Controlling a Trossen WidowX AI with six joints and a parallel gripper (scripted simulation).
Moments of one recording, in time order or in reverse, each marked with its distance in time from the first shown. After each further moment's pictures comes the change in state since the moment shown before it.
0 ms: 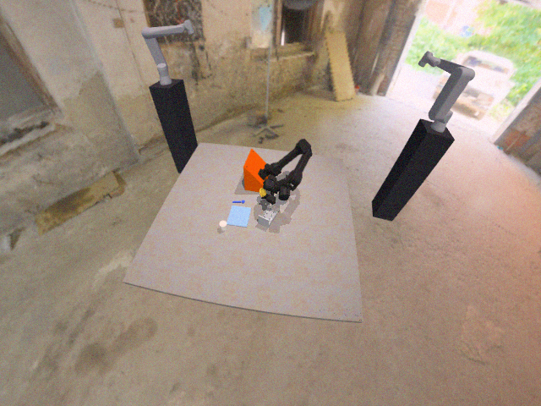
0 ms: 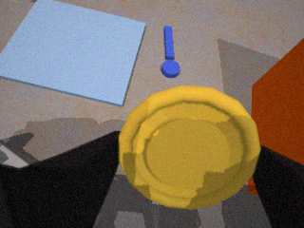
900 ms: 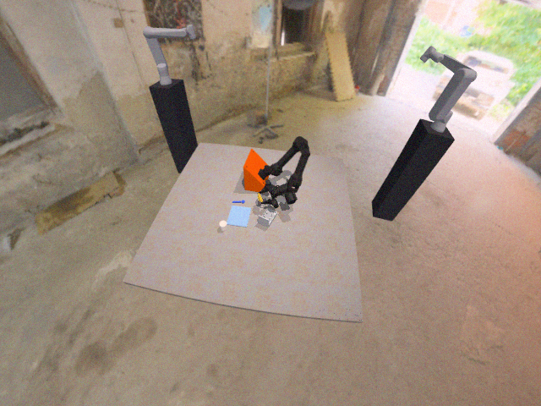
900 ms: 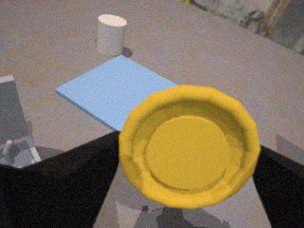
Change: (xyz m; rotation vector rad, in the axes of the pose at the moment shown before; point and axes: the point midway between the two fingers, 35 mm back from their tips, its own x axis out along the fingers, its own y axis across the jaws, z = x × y) arm 0.020 0.023 -0.009 -0.218 -0.442 0.268
